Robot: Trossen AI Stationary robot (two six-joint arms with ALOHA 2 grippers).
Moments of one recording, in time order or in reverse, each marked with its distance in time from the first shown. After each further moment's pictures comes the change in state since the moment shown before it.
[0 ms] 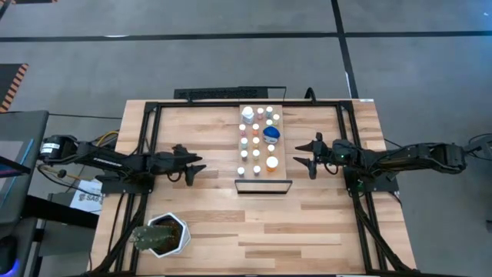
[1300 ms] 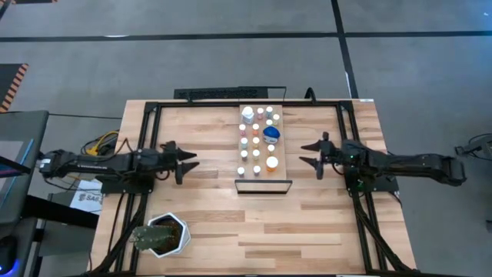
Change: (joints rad) left arm 0.000 -0.576 -0.002 -0.407 0.037 0.055; right arm 0.004 -0.390 0.000 -0.343 -0.001 0.000
